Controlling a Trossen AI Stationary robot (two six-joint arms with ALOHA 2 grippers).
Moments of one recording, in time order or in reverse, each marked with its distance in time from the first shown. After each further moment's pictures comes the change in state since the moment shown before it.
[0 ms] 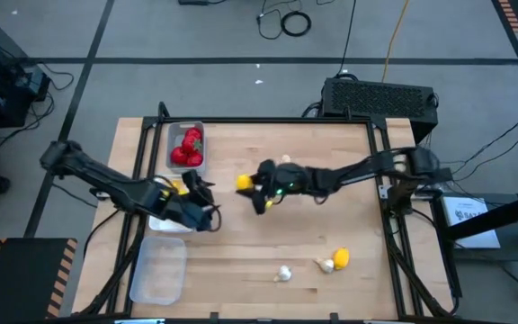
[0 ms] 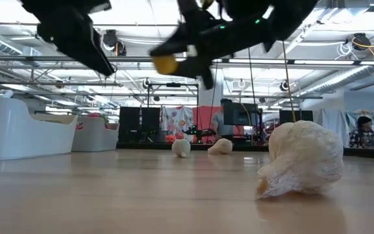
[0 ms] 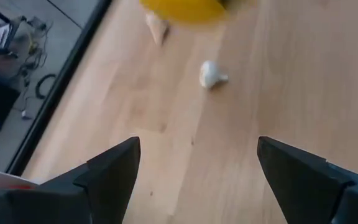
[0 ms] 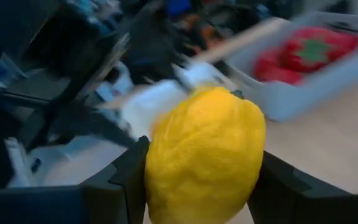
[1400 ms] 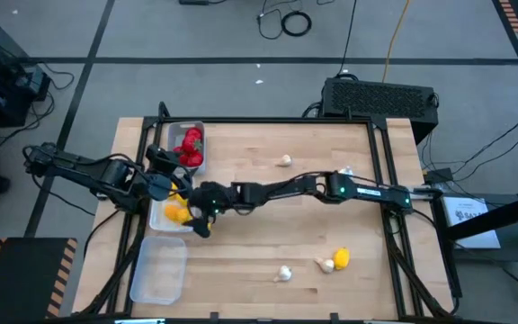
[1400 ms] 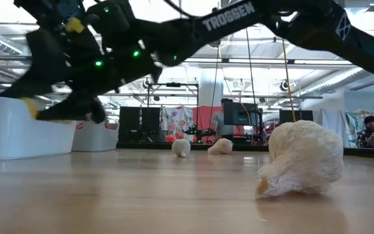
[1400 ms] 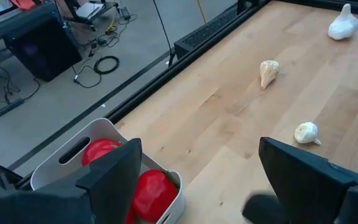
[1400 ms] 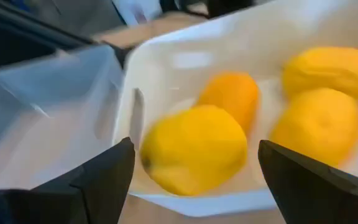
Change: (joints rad) left arm 0.118 -0.371 -0.019 -0.248 -0.214 -0.285; right arm 0.029 0.846 1.199 -0.546 -0.218 -0.193
